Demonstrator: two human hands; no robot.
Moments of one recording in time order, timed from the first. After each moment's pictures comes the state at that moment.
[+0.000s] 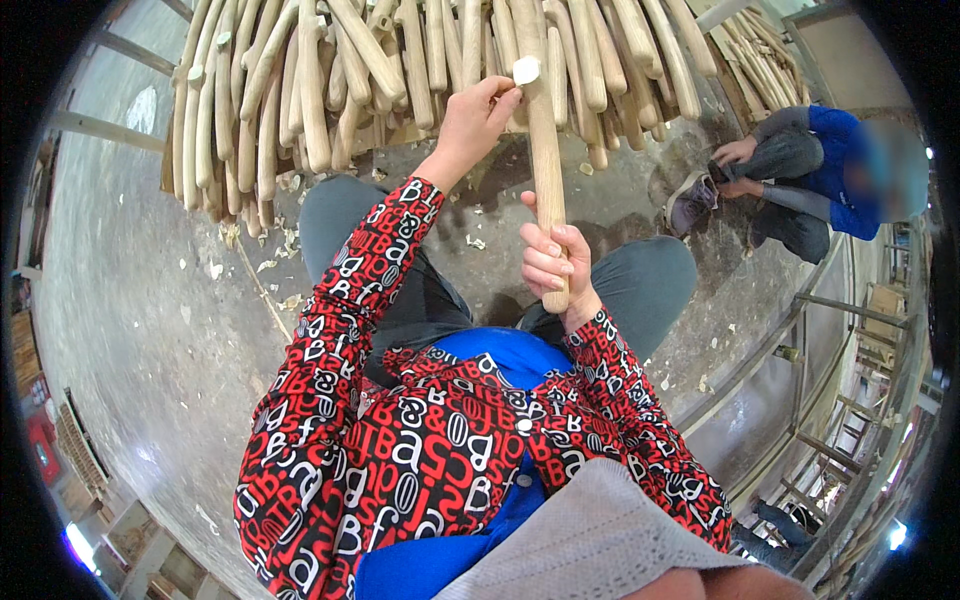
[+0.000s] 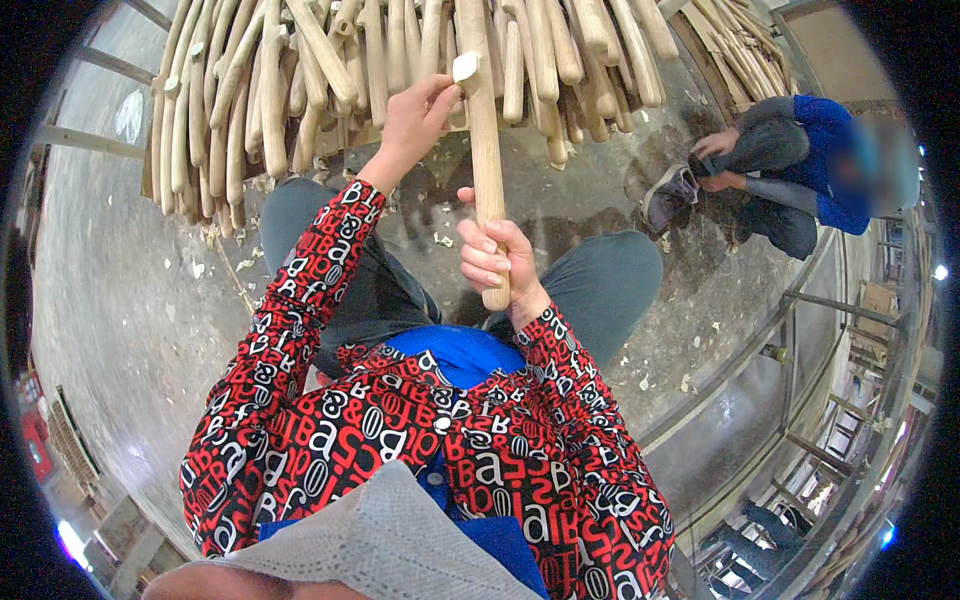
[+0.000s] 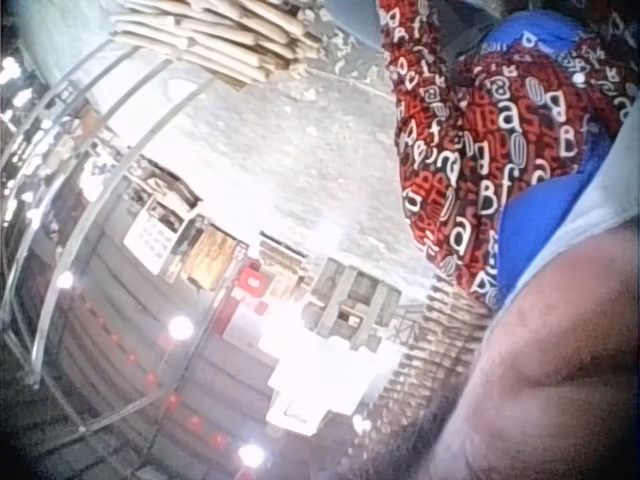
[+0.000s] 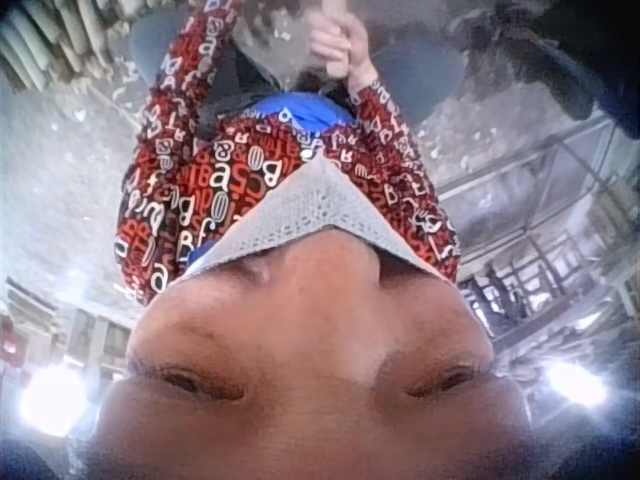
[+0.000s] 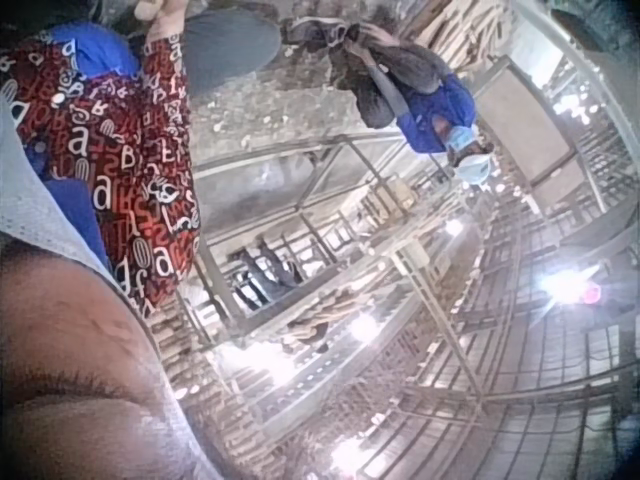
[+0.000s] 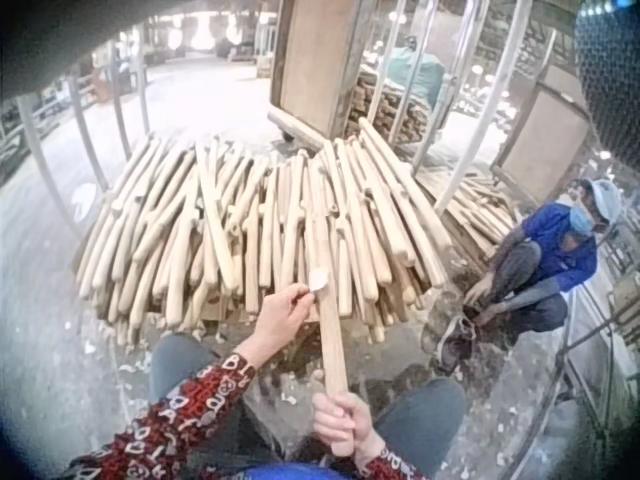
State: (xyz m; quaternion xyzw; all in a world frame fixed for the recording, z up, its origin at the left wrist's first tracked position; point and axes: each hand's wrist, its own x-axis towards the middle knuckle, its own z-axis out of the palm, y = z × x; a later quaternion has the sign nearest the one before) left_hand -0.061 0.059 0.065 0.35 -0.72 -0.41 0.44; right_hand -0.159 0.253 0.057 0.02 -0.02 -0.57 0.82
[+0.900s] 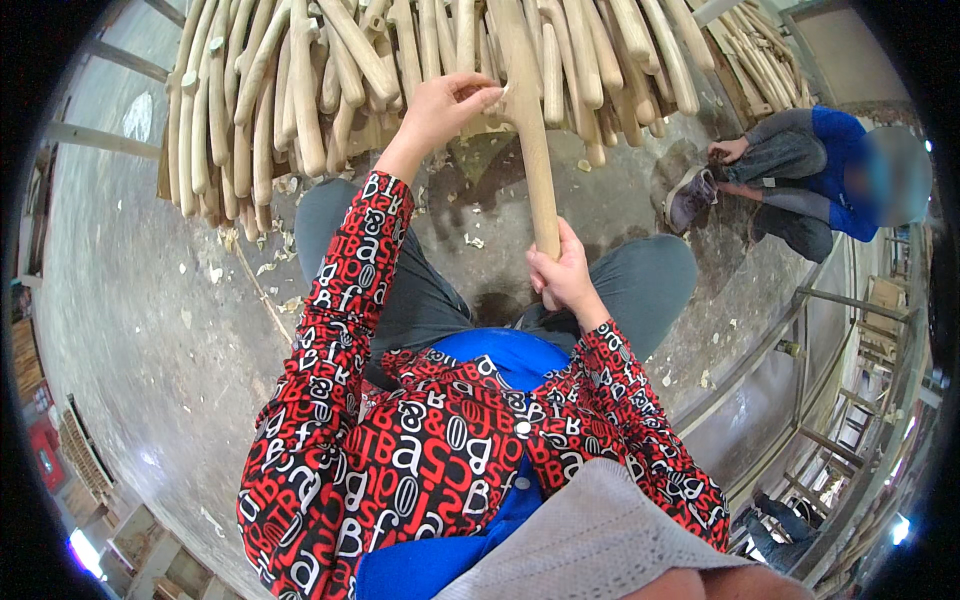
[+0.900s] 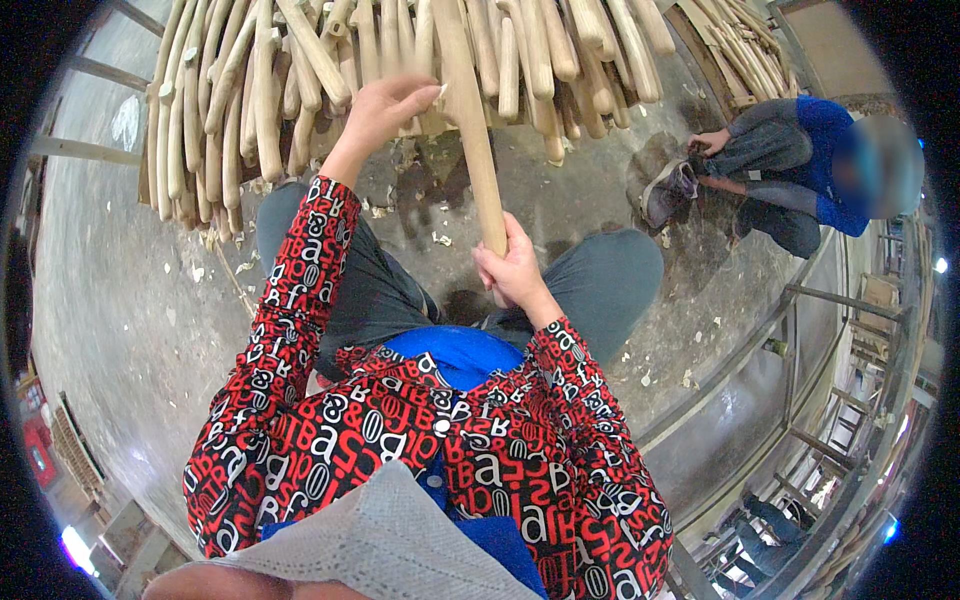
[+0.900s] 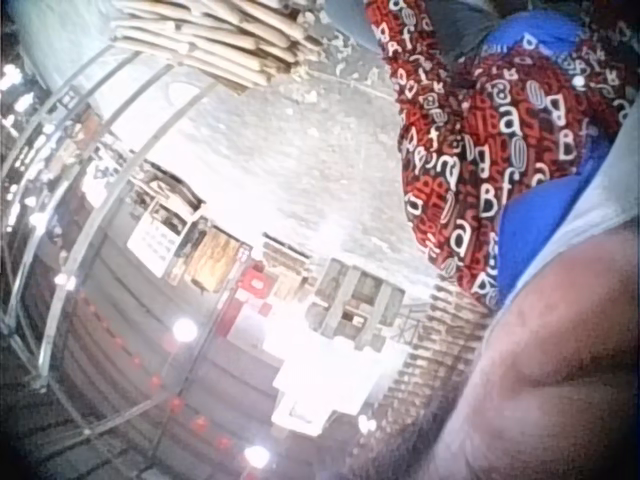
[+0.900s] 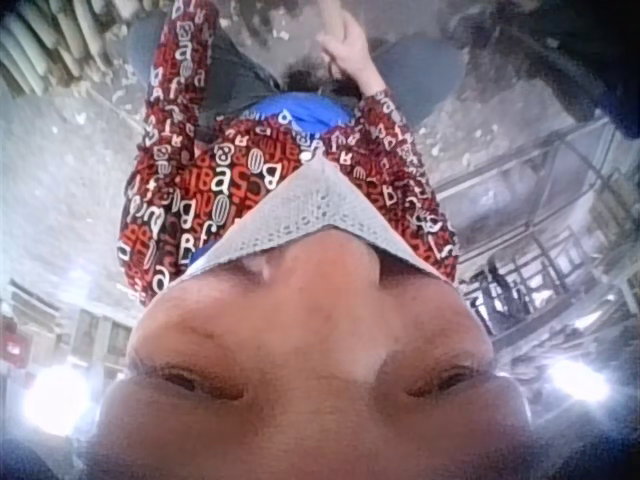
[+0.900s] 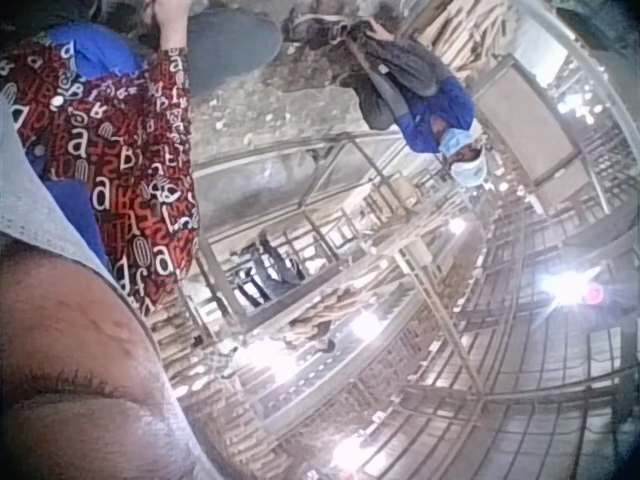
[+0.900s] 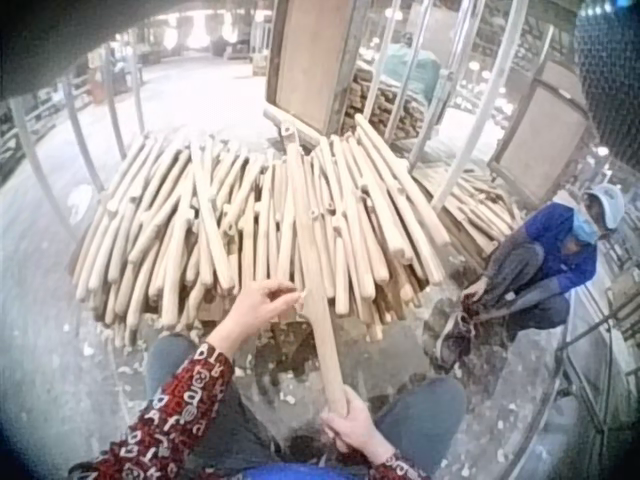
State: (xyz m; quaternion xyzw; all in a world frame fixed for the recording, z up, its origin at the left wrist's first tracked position) left_hand -0.034 0.038 0.076 0.36 -0.74 -0.47 0.34; right_hand -0.176 0.279 0.029 -0.31 0.52 -0.52 0.60
